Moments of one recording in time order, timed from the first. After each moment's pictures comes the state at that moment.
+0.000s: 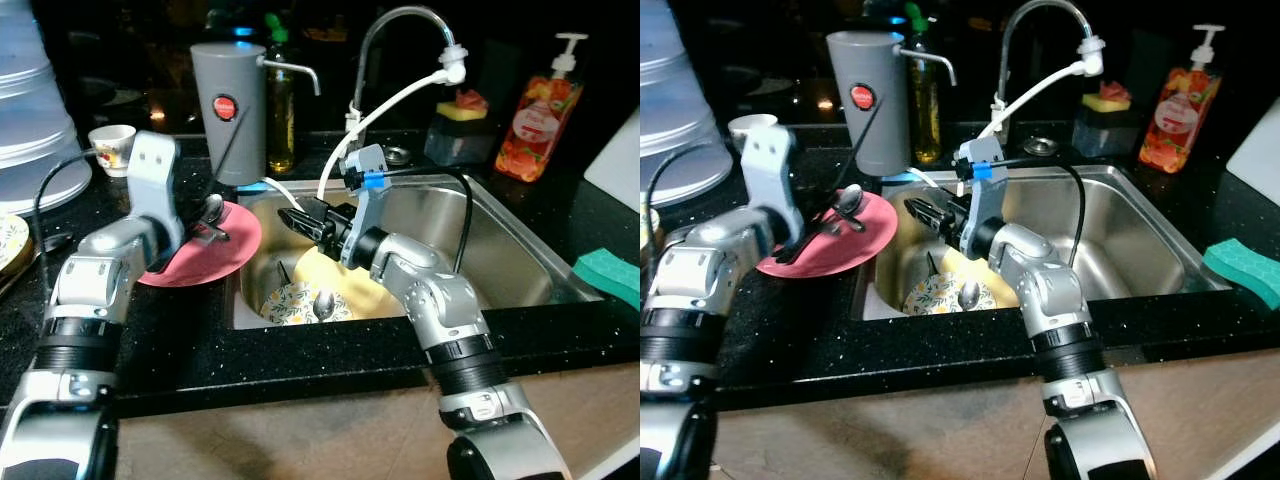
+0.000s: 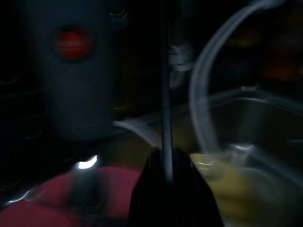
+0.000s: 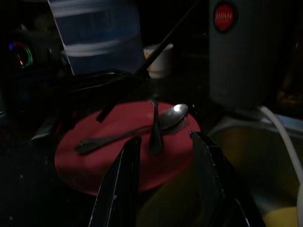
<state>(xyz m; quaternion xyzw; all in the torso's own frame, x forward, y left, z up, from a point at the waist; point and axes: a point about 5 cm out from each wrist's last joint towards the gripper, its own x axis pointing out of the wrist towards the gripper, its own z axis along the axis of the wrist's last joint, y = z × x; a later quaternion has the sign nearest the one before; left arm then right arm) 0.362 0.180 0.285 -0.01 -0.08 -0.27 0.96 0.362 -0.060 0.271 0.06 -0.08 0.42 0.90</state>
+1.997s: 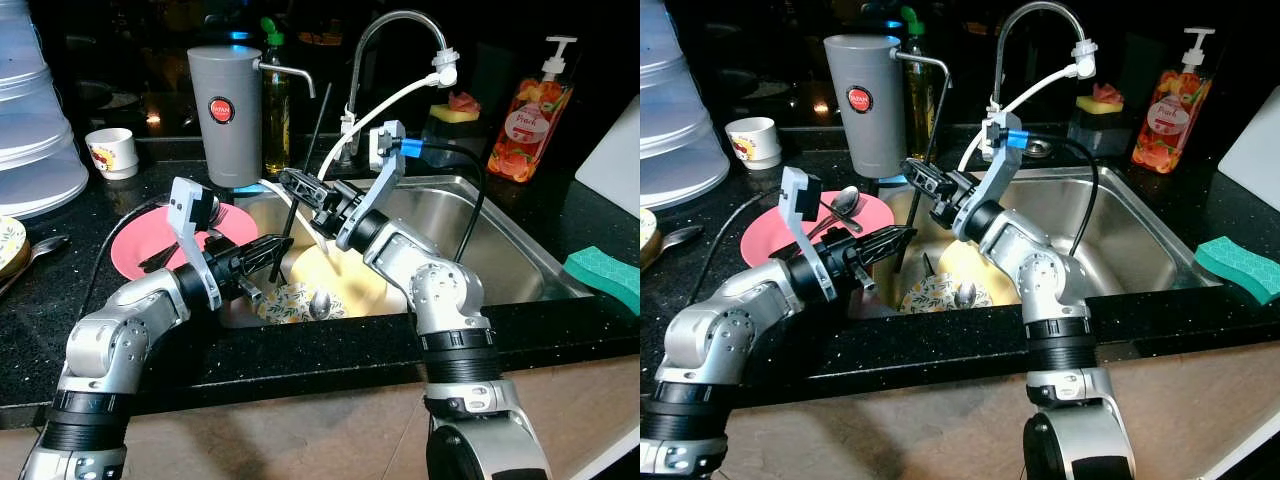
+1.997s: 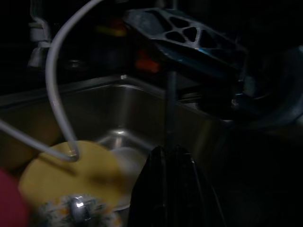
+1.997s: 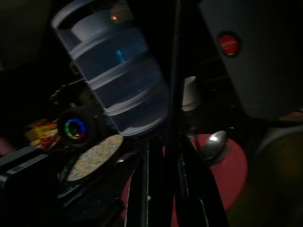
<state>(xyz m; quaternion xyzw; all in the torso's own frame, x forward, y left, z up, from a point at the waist) 0.324 0.145 0.238 -0.09 -0.04 -0.44 0.89 0.363 -0.060 0.288 0.27 -0.07 0.40 0.87</state>
